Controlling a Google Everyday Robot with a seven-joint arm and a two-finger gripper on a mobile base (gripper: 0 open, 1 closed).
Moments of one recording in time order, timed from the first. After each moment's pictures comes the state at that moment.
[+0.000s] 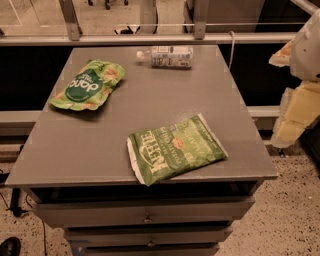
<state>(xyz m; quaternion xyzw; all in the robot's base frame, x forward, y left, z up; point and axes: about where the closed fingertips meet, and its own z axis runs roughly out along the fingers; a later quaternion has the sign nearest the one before) 0.438 -0.217 0.976 -0.60 0.78 -0.03 0.16</state>
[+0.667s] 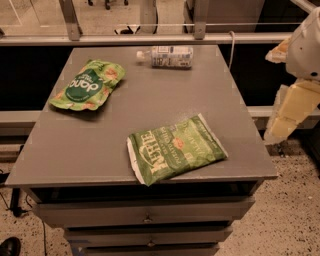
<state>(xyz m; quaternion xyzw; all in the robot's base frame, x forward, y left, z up) 0.448 -0.210 0.977 -0.60 0.78 -0.03 0.18</state>
